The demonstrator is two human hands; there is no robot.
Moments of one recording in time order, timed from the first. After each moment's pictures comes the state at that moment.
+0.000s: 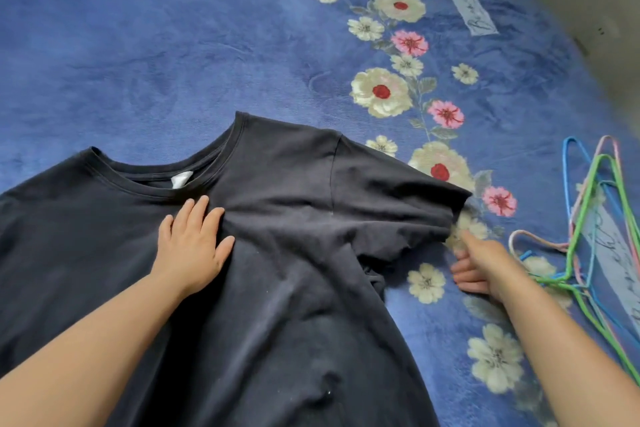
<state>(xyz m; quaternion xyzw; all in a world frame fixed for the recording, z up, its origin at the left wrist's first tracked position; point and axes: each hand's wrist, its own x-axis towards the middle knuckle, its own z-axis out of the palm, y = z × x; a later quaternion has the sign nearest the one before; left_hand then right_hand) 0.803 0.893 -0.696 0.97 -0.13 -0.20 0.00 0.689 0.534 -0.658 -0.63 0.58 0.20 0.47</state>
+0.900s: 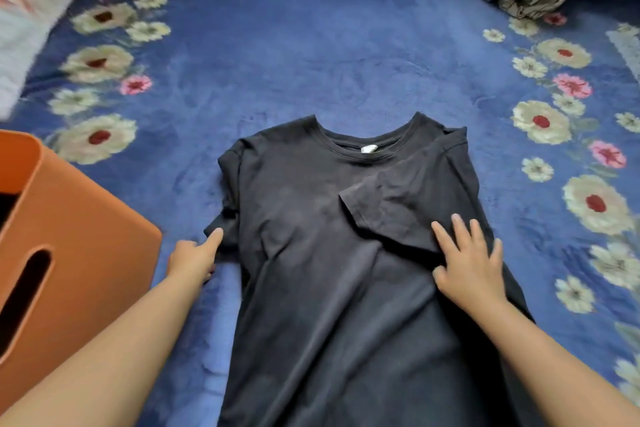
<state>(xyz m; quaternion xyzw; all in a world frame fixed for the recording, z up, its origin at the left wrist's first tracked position) 0.710 1.131 -0.680 0.75 0.45 -0.15 0.45 0.689 0.758 -0.684 -0.99 0.02 0.14 -0.04</state>
